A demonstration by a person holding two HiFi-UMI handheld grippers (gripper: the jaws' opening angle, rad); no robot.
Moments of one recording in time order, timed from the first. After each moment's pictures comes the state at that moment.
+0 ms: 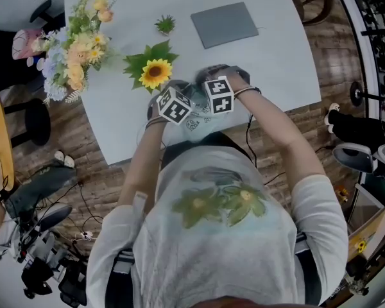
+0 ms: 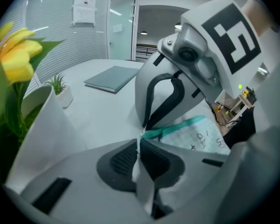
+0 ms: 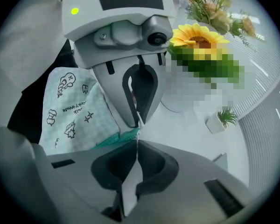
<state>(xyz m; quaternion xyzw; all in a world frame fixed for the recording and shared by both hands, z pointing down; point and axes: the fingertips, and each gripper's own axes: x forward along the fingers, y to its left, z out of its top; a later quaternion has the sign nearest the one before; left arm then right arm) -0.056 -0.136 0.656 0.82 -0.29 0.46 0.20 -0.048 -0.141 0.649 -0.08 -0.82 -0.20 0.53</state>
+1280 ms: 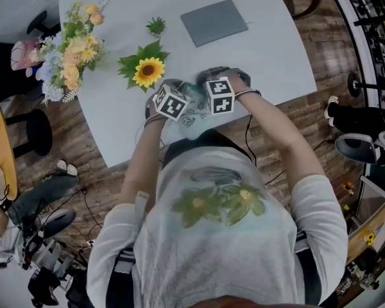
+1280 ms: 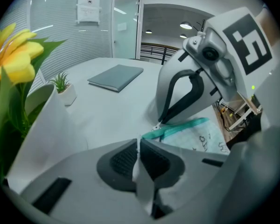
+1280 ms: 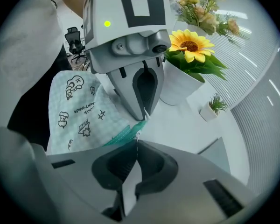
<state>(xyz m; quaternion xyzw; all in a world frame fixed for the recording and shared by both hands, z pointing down) -0.057 -0.139 0.657 0.80 -0.32 0.46 0.20 -0.024 -0.130 0.640 -0.03 -0.83 -0.17 0.54</state>
